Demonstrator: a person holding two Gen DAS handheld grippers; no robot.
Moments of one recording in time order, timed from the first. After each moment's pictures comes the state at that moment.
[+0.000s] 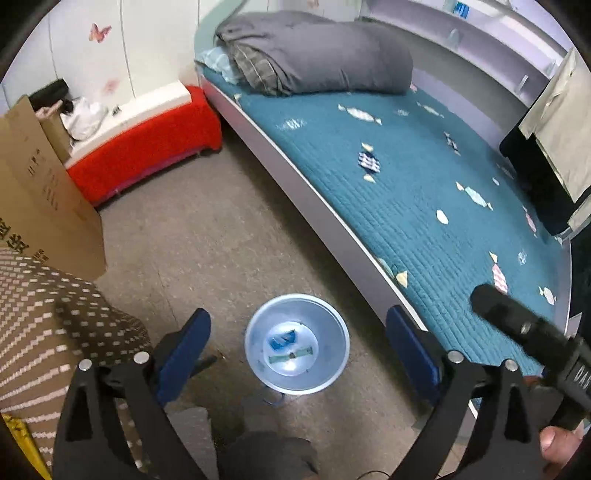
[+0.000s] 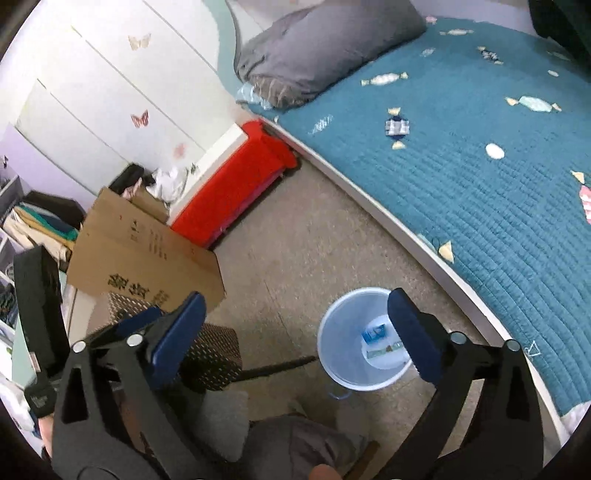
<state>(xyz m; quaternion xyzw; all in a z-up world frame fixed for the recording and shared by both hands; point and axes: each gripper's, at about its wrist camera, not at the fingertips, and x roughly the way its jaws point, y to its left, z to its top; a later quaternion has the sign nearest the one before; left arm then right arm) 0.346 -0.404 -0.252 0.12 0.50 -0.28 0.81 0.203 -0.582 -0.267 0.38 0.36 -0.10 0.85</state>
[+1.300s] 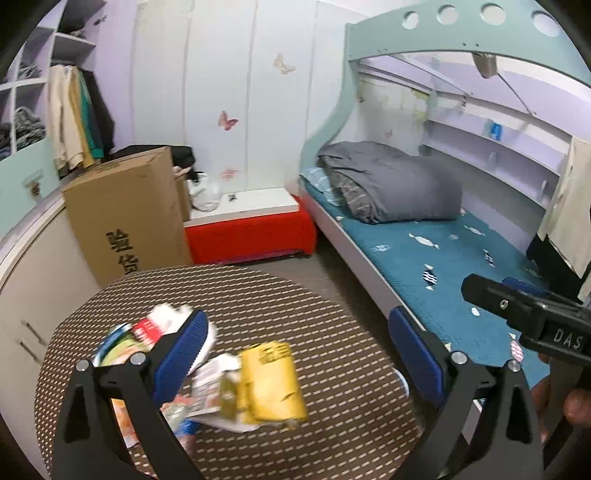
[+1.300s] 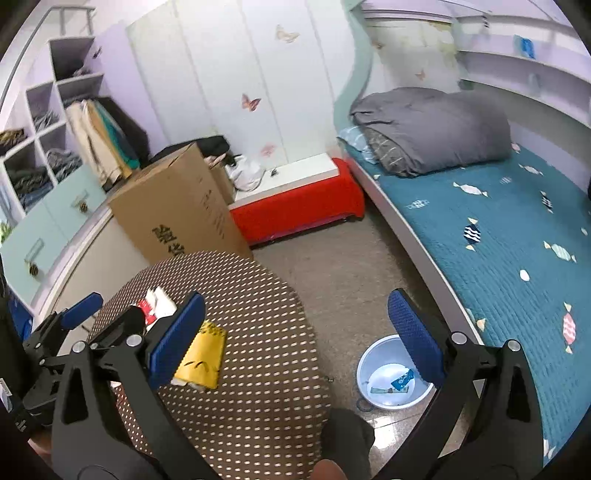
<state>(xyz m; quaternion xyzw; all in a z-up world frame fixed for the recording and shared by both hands) 0.241 -0.133 -0.086 0.03 0.30 -0.17 0.94 0.194 -0.348 -0.083 0.16 0.32 -0.02 0.93</state>
